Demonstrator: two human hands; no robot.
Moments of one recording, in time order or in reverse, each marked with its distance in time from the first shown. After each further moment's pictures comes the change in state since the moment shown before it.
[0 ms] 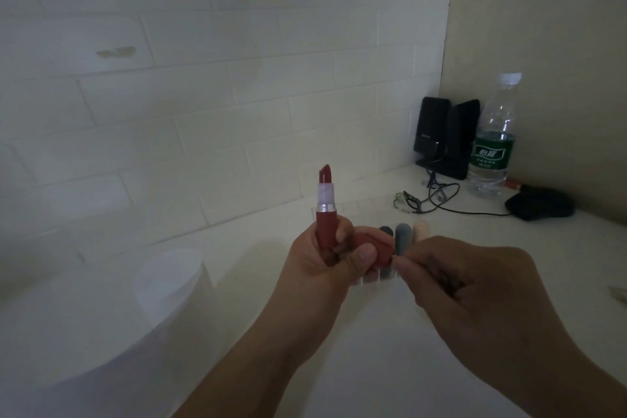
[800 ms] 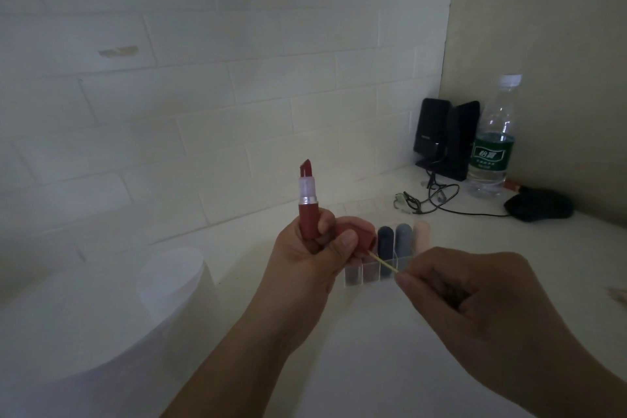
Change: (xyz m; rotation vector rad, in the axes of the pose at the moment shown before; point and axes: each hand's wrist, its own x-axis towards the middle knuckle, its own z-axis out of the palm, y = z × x) left_hand 0.005 0.006 -0.009 -0.050 0.103 -0.028; right_hand -0.004 0.001 -0.004 0.032 -0.098 0.008
